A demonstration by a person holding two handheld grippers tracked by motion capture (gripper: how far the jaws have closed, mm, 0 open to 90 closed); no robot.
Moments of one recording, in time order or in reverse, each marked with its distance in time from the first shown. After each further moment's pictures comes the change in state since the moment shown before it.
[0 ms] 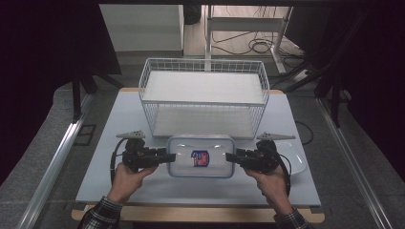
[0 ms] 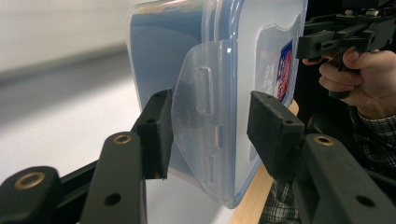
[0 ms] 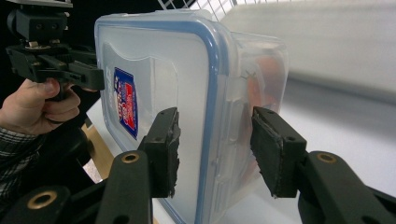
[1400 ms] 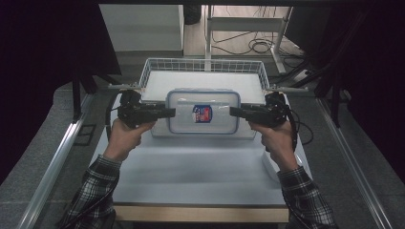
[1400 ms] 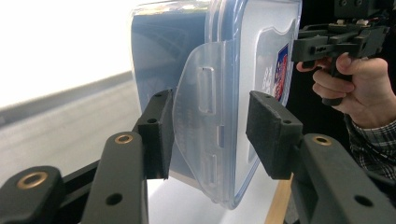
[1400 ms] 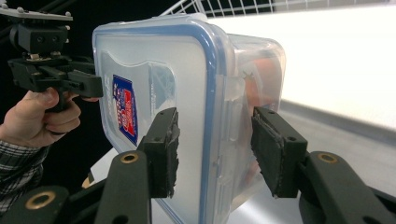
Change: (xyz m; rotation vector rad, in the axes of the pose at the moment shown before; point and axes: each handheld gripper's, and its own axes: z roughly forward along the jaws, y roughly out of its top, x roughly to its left) left arm -0.008 0.121 -0.025 -0.087 0.026 0.079; right arm -0.001 0.118 -0.018 -0.123 0.016 -0.069
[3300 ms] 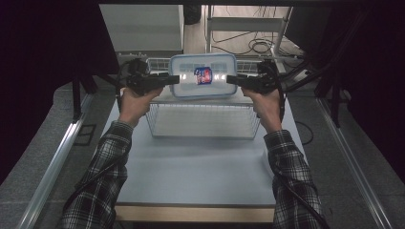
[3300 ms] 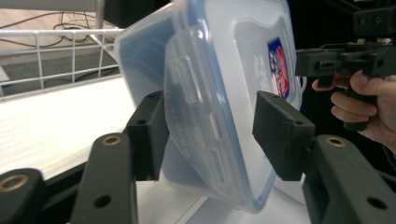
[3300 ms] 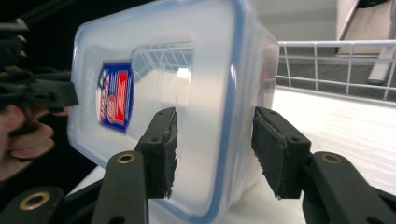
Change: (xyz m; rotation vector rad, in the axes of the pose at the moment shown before) left arm 0.047 0.061 0.028 -0.099 0.100 0.017; right arm -0.039 0.065 0.047 -0.038 -0.131 0.011
